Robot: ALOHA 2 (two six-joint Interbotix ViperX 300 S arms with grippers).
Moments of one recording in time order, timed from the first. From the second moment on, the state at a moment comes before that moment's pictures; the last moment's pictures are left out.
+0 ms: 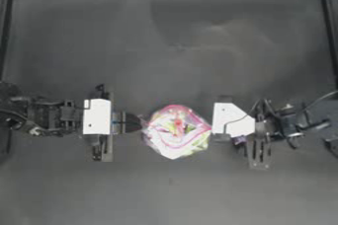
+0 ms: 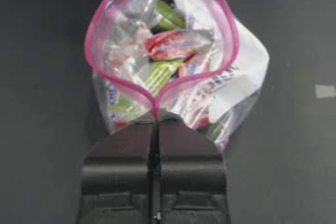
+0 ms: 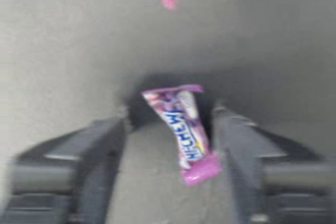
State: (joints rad) left arm 0.00 -0.03 0.94 -0.22 -0.45 0.31; right arm 0.06 -0.02 0.82 -0.08 0.58 0.32
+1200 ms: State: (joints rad) left arm 0.00 -0.03 0.94 -0.22 -0.45 0.31; right arm 0.06 -0.32 0.79 -0.15 0.65 0.38
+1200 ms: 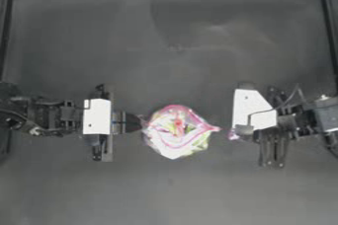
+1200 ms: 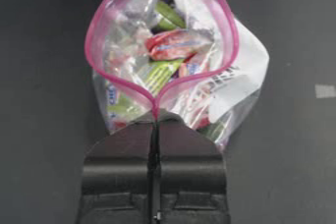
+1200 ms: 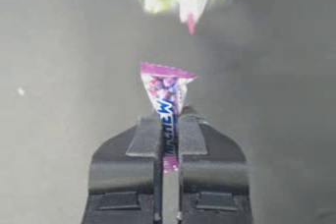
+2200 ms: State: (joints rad) left arm 0.00 -0.03 0.93 -0.22 -0.45 0.31; right arm 0.02 -0.01 0.49 -0.33 0.47 0.38
